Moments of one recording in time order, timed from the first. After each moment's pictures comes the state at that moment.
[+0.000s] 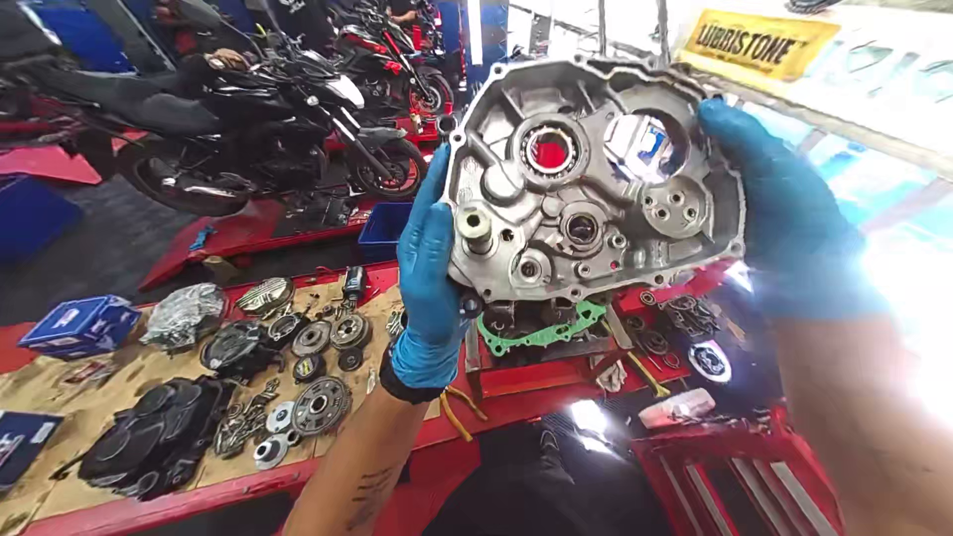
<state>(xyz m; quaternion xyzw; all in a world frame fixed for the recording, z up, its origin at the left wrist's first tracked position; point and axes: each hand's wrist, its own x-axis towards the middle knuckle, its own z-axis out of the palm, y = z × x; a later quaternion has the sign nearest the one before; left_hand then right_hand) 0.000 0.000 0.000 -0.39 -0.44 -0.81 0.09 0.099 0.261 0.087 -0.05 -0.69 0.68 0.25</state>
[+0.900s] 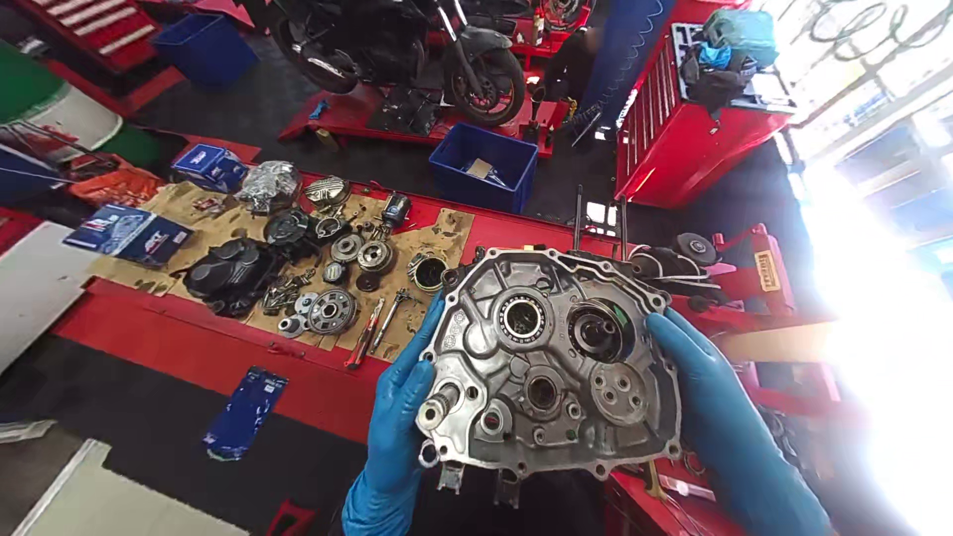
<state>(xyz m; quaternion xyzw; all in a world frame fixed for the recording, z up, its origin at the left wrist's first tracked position) 0.043 0.033 -0.118 -0.07 -0.54 -0.83 0.05 0.014 0.327 -0.086 -0.18 -0.63 0.76 -0.05</state>
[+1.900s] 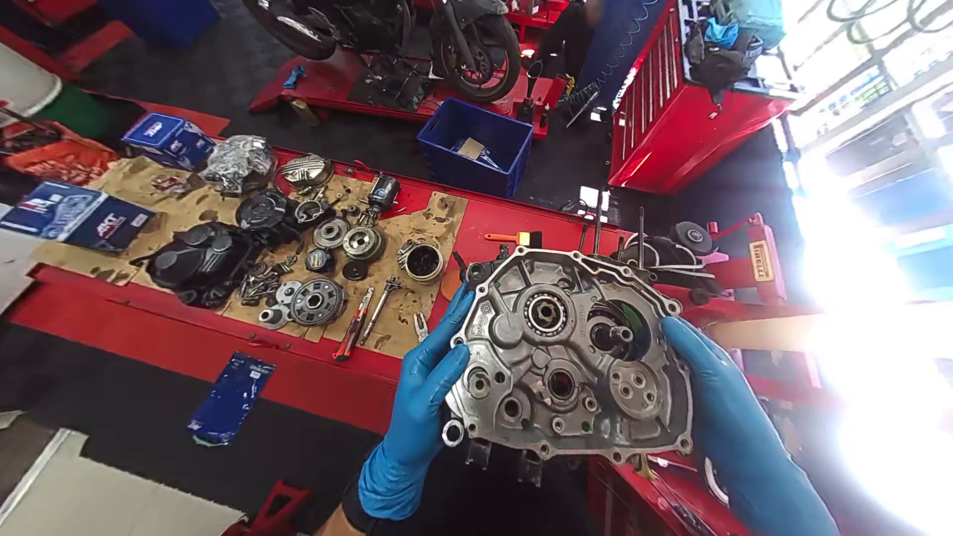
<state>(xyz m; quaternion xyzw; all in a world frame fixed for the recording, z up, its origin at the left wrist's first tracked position) 0.018 0.039 -0.139 -0.05 -0.56 -0.83 -0.01 0.012 0.338 -0.106 -0.25 -0.63 0.74 -0.05</state>
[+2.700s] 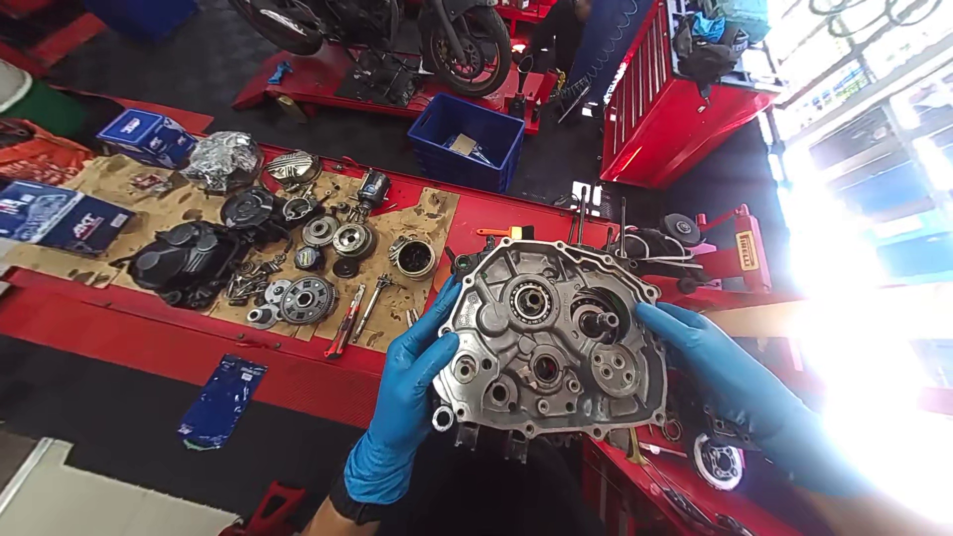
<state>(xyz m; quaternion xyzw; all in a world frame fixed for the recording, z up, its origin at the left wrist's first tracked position) 0.015 0.038 -0.138 -0.02 -0.55 -0.83 -0.02 -0.010 0.372 -0.102 -0.23 -0.75 0.58 -0.22</state>
